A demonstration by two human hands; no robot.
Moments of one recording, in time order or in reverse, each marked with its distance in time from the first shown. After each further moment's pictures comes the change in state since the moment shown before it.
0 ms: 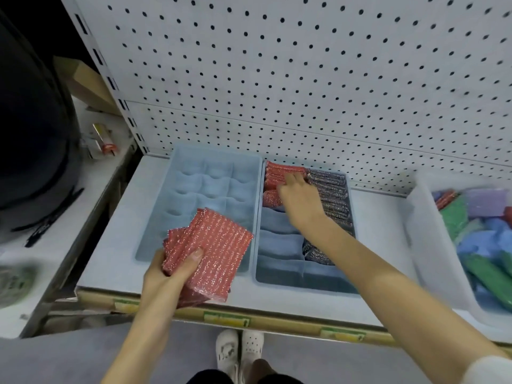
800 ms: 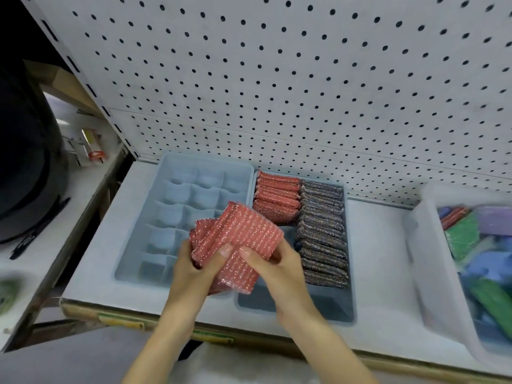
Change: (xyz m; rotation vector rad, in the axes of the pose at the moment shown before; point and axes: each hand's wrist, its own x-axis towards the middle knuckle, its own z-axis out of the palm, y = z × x) left_hand 0.021 0.017 0.083 0.025 -0.037 0.014; right_hand -0.089 -0.042 -0.030 1.956 -0.135 0.535
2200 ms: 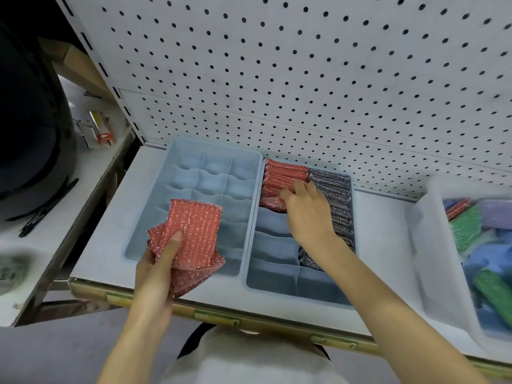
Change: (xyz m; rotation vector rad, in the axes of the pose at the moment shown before) left_hand -0.001 -0.012 -0.057 -0.261 0.234 -0.114; right_hand 0.082 -0.018 -0.035 -1.818 0.172 -0.601
